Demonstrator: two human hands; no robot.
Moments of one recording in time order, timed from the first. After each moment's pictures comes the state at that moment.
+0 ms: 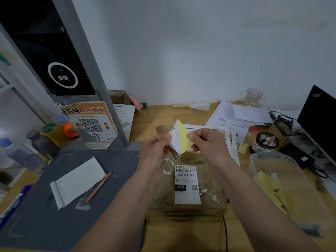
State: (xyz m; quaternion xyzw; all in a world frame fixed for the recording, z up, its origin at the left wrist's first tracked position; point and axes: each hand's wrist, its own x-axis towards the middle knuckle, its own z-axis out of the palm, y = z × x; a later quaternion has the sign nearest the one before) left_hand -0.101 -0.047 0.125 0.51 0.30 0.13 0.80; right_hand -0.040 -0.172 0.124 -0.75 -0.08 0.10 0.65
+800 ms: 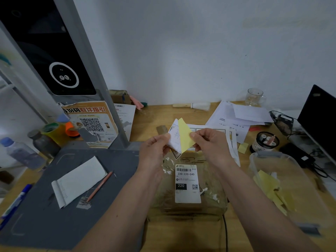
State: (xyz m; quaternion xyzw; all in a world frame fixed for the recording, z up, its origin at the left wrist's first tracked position) left_hand -0.105 -0.049 0.125 0.51 0.32 0.14 0.79; right_hand -0.043 -0.174 0.121 -0.75 -0.06 0.09 0.65
